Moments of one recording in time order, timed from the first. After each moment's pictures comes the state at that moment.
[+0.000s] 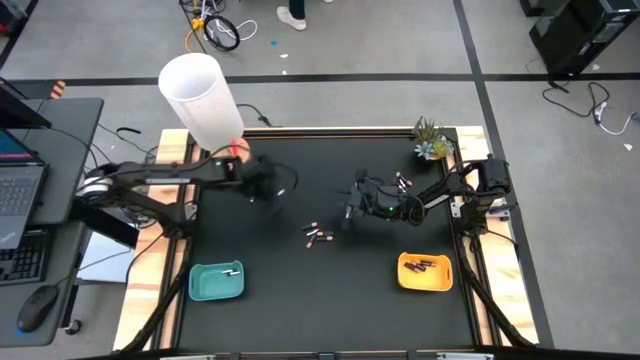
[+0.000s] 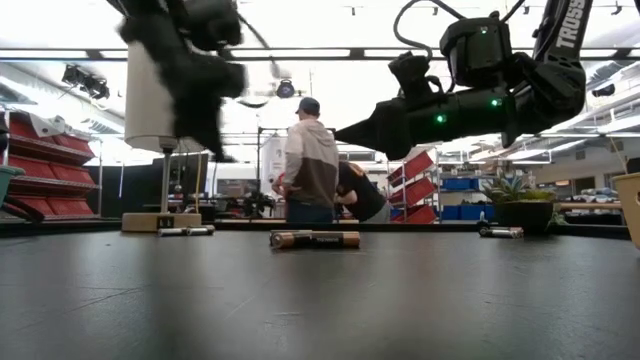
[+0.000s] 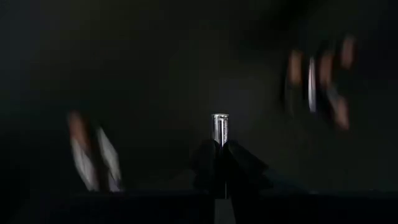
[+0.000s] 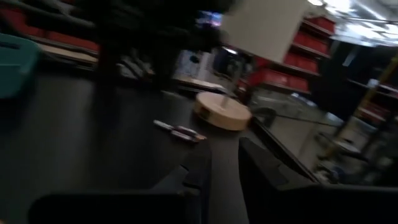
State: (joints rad) left arm 0.22 1.26 0.88 -0.68 -0.02 -0.33; right arm -0.05 1.80 0.54 1.21 0.31 -0.30
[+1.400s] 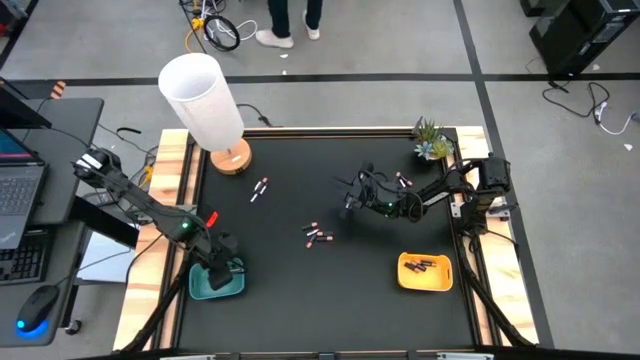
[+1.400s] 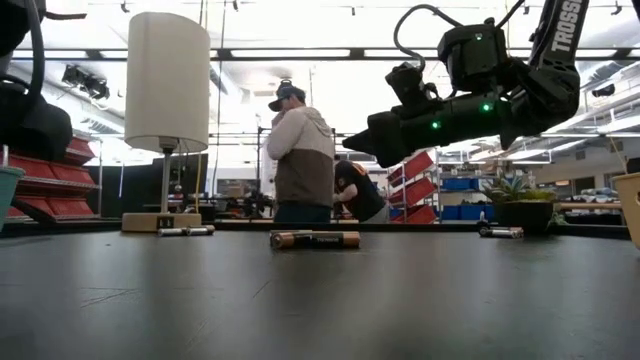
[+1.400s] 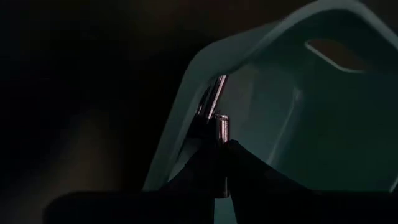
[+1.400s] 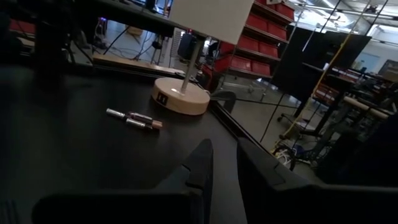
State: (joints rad) left arm -0.58 1.00 0.37 -0.48 0.19 -1.20; right arm -0.09 1.80 0.54 1.20 0.43 -0.30
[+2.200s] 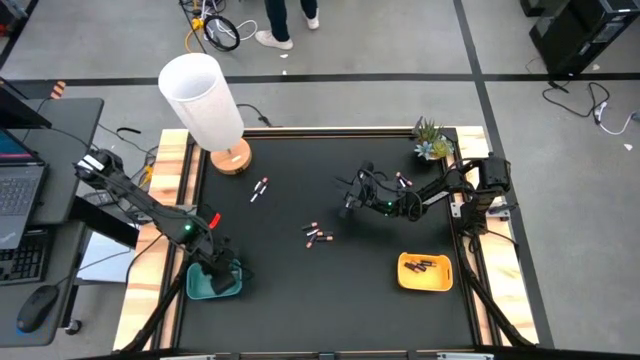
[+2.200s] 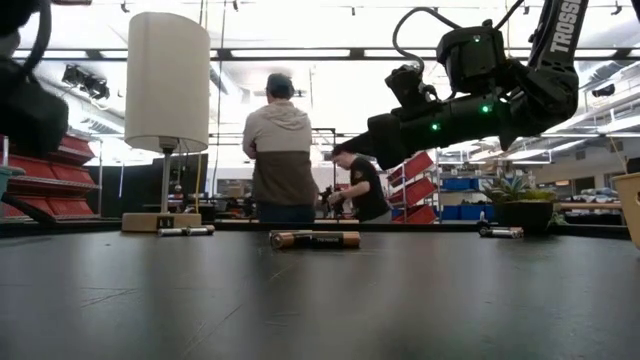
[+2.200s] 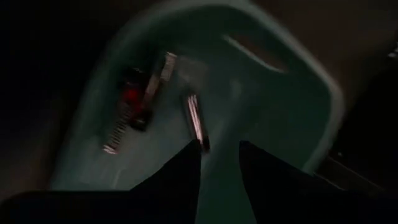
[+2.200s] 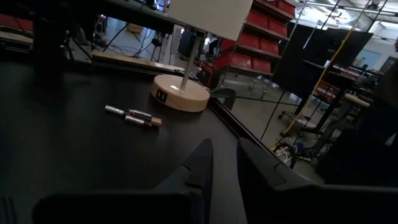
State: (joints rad) left arm -0.58 1.05 0.44 -0.45 0.31 -1.30; right arm -0.10 1.80 0.54 1.19 0.42 -0.29
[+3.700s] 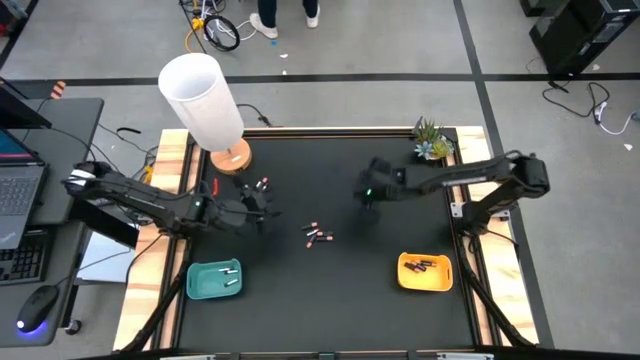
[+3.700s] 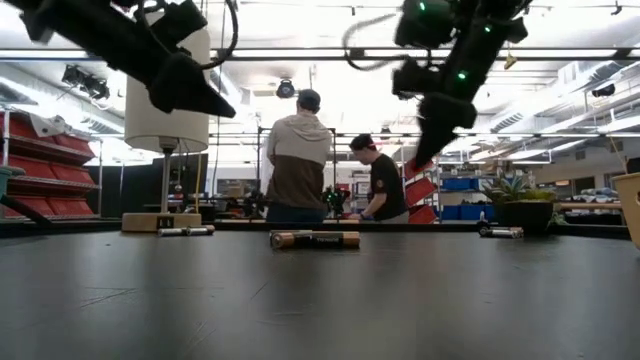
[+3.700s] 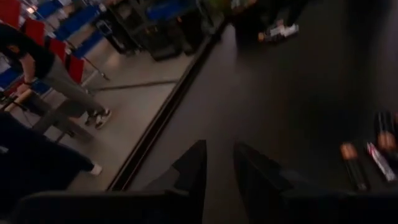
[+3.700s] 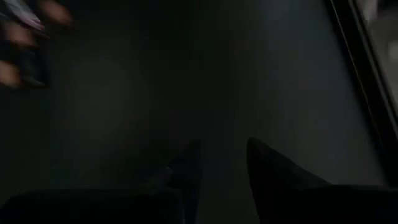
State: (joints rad) left arm -0.20 1.06 0.51 0.08 -0.80 0.12; right arm -0.14 1.47 0.98 -0.61 0.29 0.06
